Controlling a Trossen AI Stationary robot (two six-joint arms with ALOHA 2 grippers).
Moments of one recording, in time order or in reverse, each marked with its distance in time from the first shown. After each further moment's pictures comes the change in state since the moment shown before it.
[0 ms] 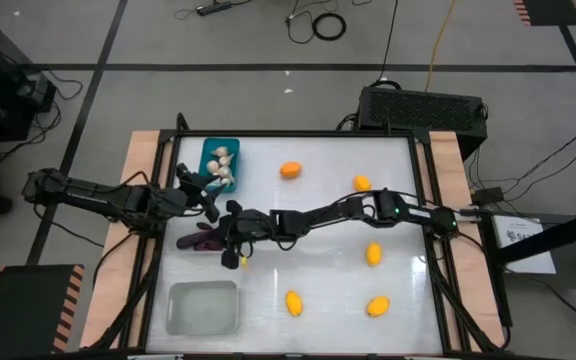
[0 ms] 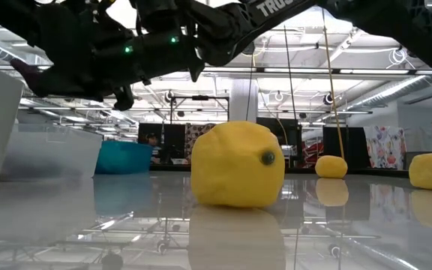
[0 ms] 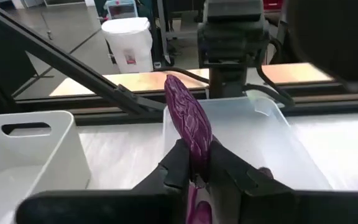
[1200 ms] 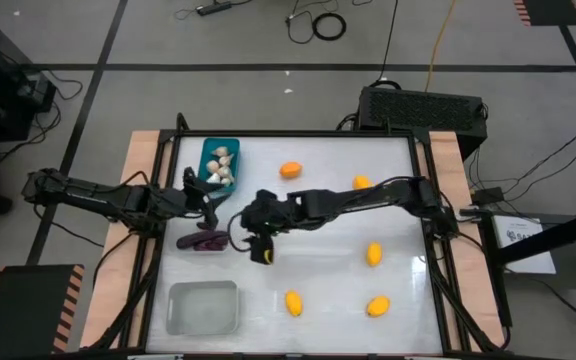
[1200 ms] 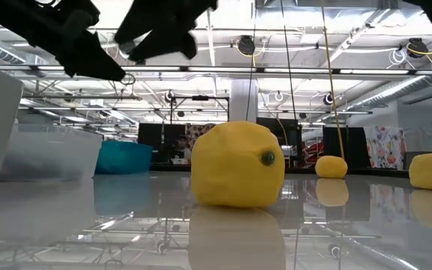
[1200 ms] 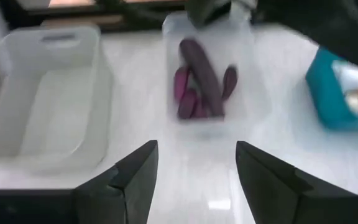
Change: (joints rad) left arm 0.000 0.000 0.000 0.013 0.154 -0.002; right arm 0.023 -0.347 0.006 -0.823 0.016 0.043
